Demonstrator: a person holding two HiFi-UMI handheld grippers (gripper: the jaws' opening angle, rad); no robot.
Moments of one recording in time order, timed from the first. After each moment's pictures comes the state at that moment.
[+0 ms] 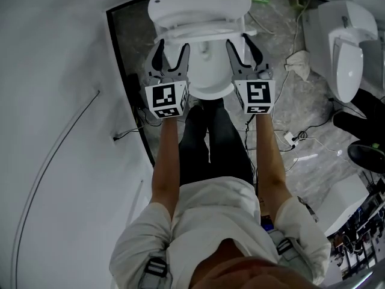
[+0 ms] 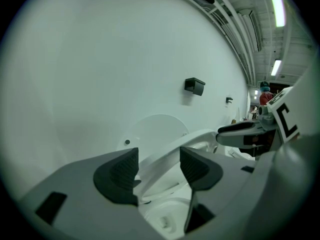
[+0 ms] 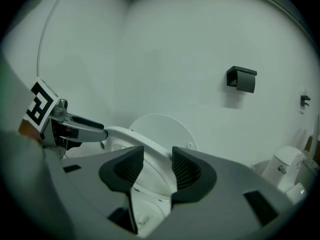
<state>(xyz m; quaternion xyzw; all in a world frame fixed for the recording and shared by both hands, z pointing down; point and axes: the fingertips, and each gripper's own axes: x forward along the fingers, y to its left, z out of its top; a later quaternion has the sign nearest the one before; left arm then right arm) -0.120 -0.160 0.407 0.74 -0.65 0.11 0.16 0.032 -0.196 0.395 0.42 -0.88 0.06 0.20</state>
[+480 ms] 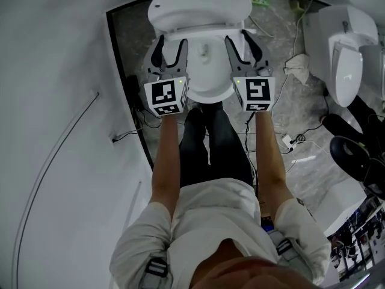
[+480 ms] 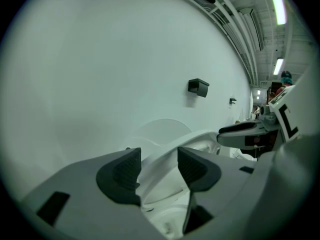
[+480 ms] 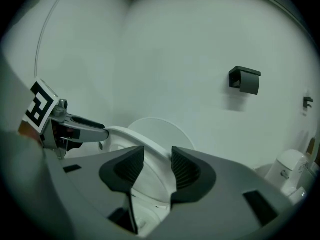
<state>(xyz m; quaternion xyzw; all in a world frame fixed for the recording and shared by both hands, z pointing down) -0.125 -0.192 0.400 0.73 -0.66 0.11 0.15 0.023 -0.226 0.389 0.41 -0.89 0.05 0.19</state>
